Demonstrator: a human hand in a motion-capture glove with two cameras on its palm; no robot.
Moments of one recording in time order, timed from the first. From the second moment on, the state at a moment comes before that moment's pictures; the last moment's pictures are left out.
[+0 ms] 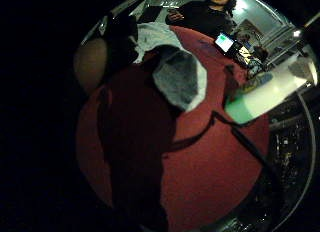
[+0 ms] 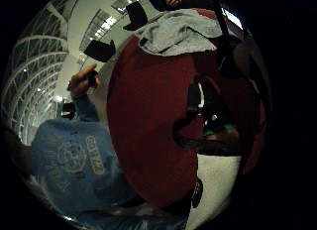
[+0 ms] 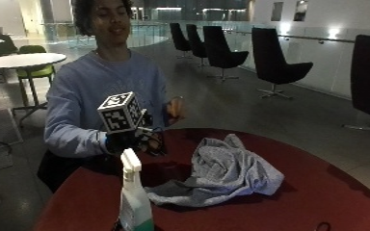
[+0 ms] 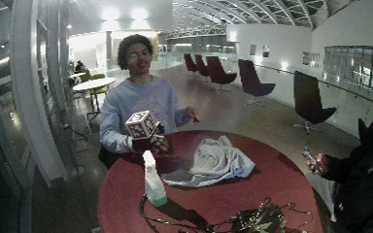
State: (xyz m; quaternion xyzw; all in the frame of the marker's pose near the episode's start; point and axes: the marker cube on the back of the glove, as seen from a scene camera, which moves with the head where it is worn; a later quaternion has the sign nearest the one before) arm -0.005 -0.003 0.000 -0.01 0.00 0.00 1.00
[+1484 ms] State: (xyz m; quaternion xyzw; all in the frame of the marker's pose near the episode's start) arm 0.050 0.024 -0.065 0.20 -0.35 0.17 0.90
